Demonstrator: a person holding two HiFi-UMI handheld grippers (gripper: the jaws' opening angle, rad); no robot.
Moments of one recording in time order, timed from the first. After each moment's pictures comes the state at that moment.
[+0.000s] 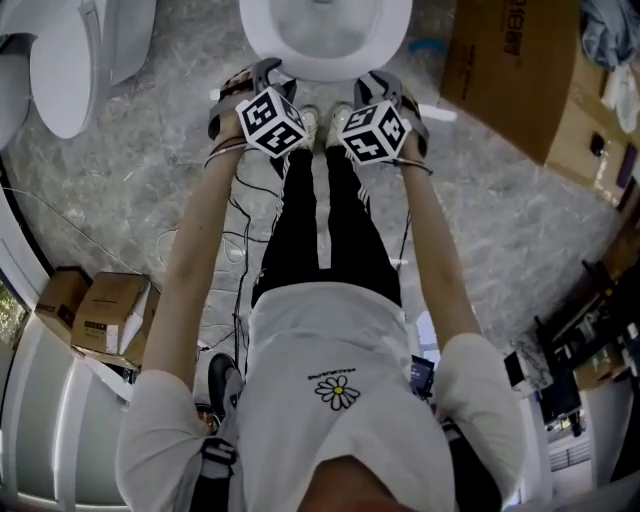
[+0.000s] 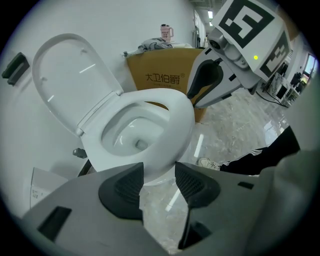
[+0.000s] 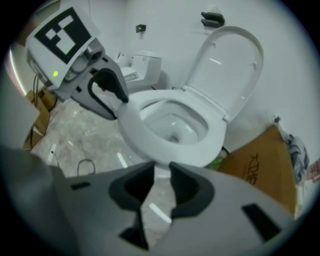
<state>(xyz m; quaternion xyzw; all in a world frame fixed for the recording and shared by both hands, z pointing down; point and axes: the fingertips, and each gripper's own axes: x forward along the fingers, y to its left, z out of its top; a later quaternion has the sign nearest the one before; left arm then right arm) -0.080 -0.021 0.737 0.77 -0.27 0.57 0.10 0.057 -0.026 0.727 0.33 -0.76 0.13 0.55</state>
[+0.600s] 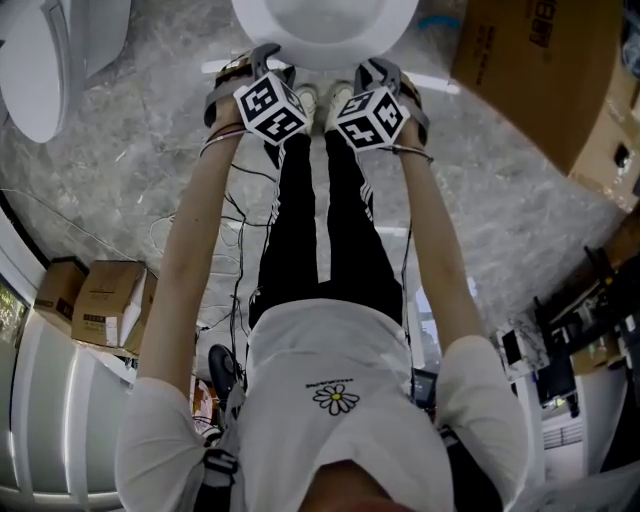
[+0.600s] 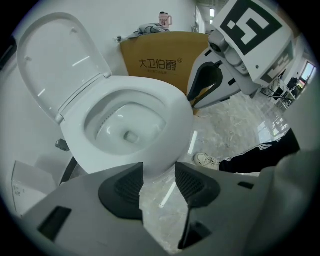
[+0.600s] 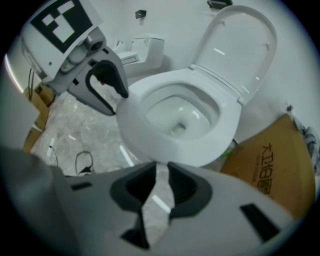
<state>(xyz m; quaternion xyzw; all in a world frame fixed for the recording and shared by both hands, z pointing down) -0.079 -0.008 0.829 0.77 -0.24 0.58 0.13 0.058 -0.011 0.823 0.31 -0.74 0.15 0.58</state>
